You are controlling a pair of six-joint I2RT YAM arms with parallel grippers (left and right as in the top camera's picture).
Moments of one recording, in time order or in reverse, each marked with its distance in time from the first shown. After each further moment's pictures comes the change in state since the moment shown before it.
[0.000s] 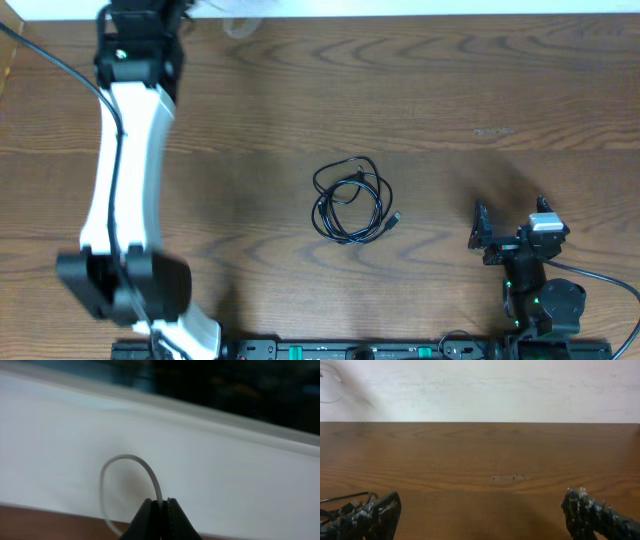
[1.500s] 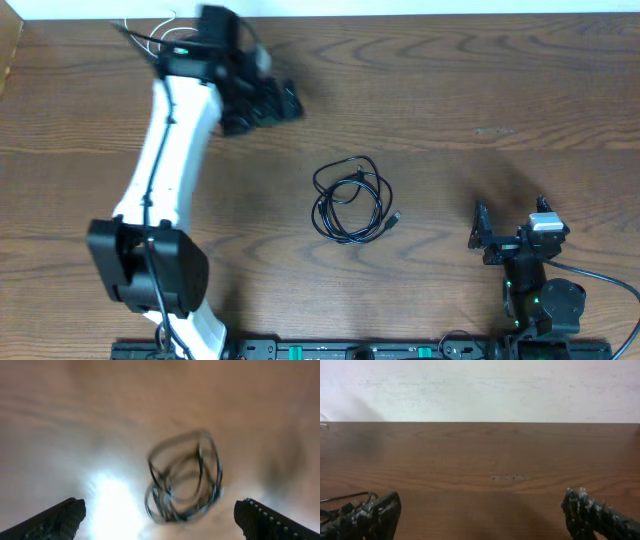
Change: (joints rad) left arm -0.219 0.042 -0.087 -1.022 0.280 -0.018; right arm 0.000 0.000 0.000 0.000 0.000 0.000
